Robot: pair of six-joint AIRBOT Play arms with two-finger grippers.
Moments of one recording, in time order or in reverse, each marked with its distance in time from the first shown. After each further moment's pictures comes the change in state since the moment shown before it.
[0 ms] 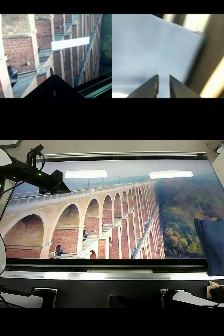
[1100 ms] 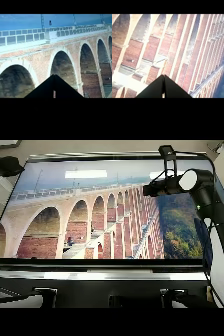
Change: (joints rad) left arm 0.179 0.203 0.000 0.298 0.207 0.278; right arm 1.059 0.063 0.272 0.476 -0.250 -0.480
